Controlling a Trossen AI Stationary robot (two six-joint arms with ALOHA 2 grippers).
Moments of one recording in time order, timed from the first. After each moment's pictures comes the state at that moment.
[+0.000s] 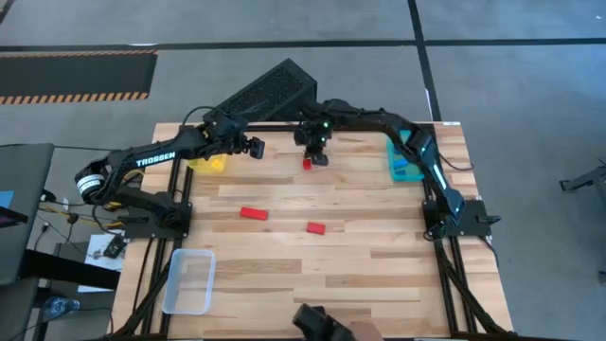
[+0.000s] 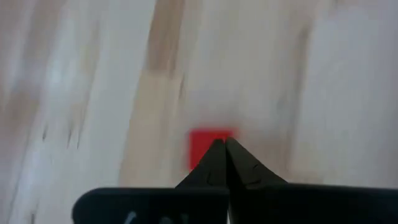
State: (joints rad) left arm 0.61 1.29 0.89 -0.40 -0.17 -0.49; right arm -0.58 2.30 1.93 -0.92 -0.40 -0.67
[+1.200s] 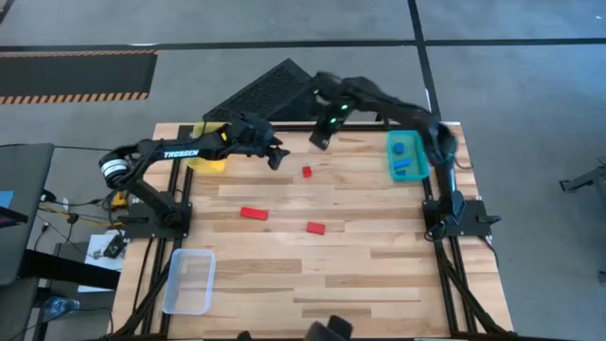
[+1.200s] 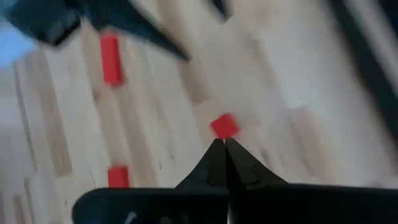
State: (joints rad) left arm 0.59 1.52 0.89 0.03 0.19 -0.19; right arm -0.55 2.05 2.06 -1.15 -0.36 -0.07
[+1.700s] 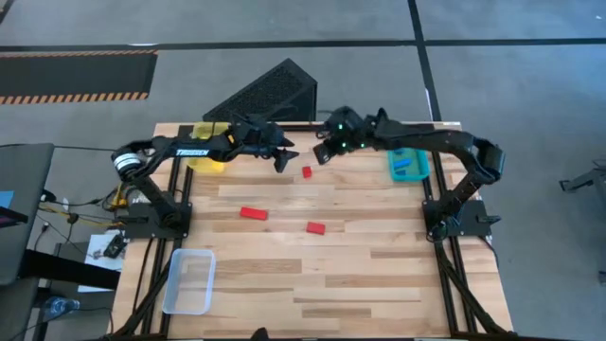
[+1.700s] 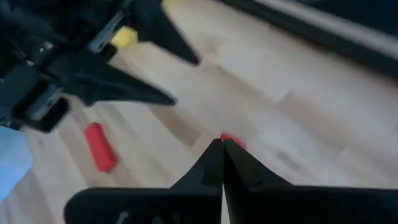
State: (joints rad) left arm 0.58 1.63 0.89 0.23 0.31 -0.12; right arm -0.44 1.62 1.29 -0.42 -0.05 0.53
